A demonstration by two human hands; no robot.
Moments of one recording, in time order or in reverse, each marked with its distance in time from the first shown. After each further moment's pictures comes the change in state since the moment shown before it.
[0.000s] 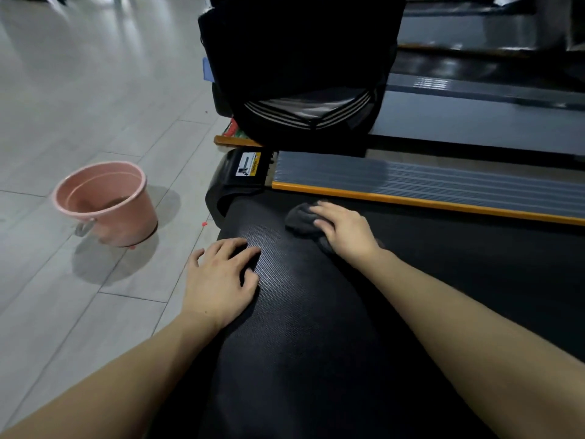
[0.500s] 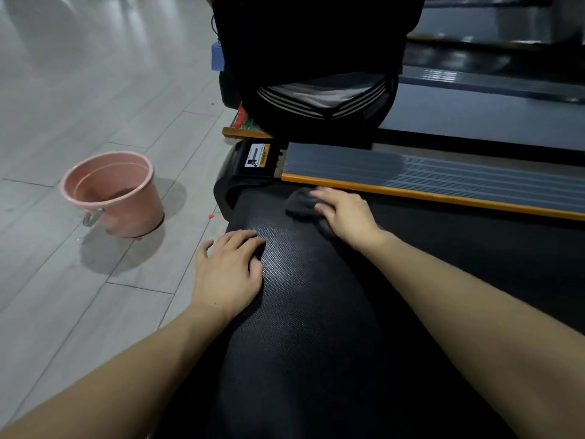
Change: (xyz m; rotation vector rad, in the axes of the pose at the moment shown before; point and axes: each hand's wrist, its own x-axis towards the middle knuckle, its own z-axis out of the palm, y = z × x) left_hand 0.001 0.001 -0.001 -0.032 -0.033 -0.037; right_hand 0.020 -0.011 0.013 0.014 -0.019 -0.049
